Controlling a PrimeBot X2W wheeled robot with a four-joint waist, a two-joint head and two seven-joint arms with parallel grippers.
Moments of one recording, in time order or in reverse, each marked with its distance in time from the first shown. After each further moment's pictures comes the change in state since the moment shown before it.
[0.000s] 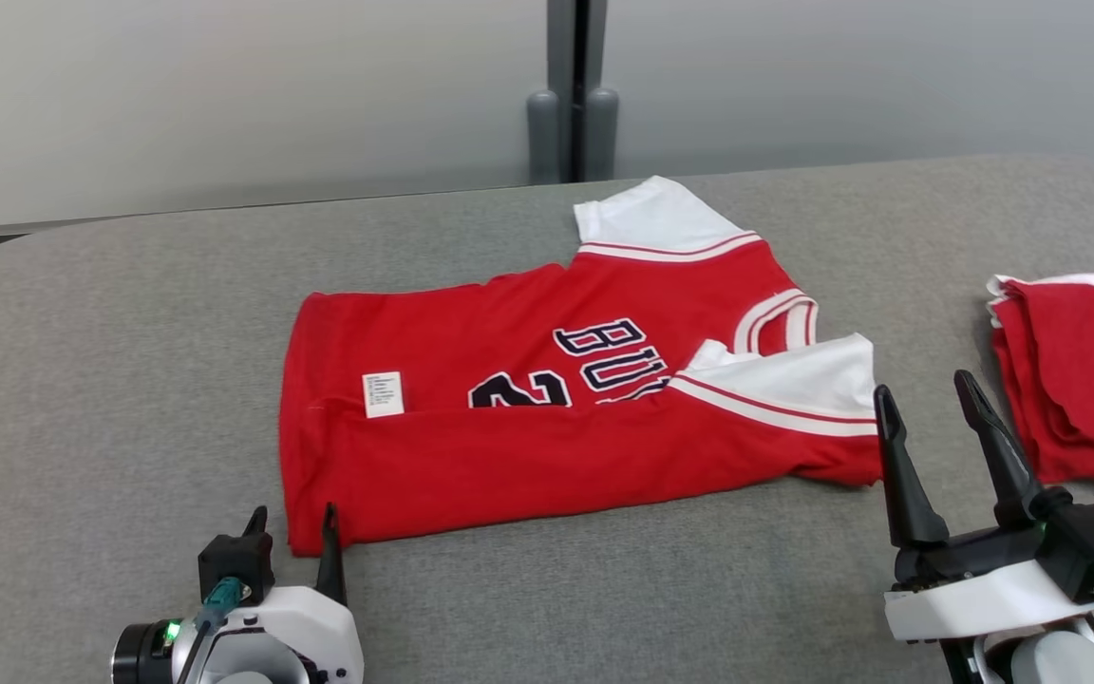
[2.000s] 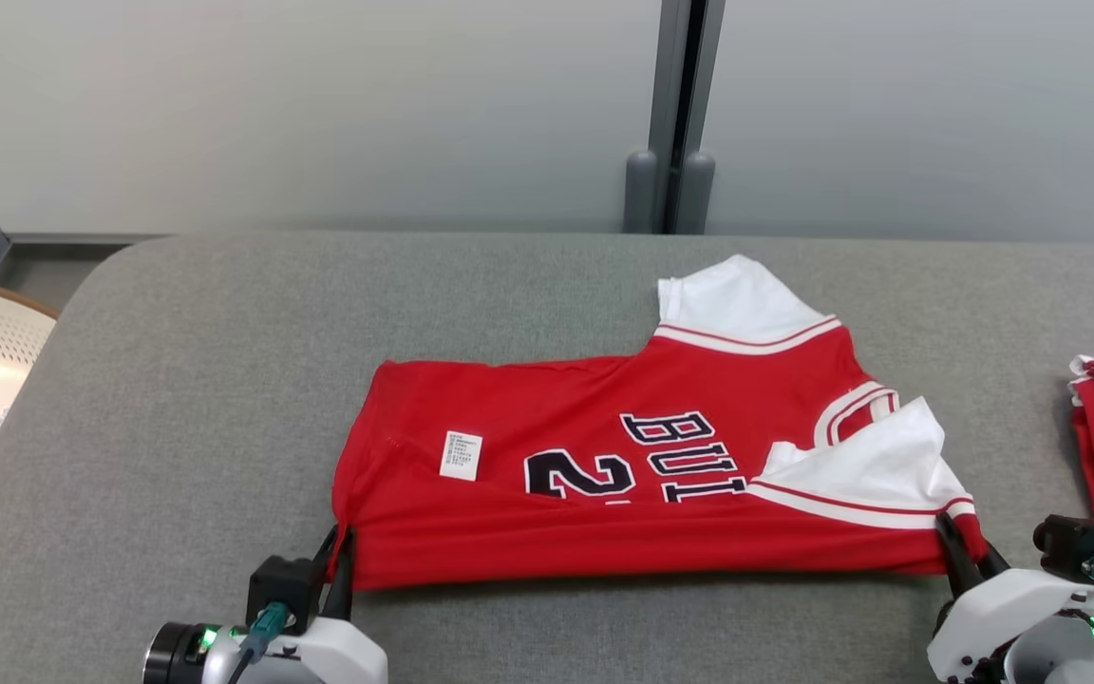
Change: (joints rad) left arm 0.013 0.023 -0.110 0.012 0.045 -0.027 0.000; right arm -0.169 -0.069 0.001 0.651 0.239 0.001 0.155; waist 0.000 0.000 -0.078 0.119
